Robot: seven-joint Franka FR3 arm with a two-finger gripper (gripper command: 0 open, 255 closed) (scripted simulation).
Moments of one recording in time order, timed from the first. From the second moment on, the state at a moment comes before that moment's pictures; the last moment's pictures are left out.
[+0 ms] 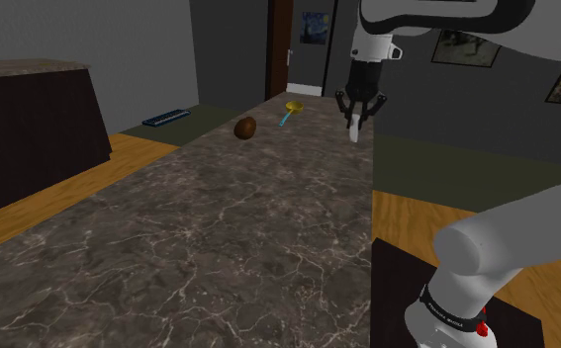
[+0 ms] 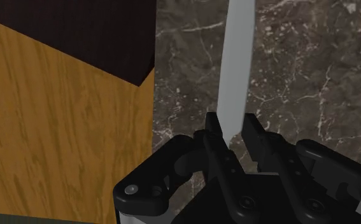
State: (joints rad) arm -0.54 -0.55 0.27 -2.04 0.12 1.50 0.85
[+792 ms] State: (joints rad) arm -0.63 -0.19 0.18 -1.74 0.02 1.54 0.70
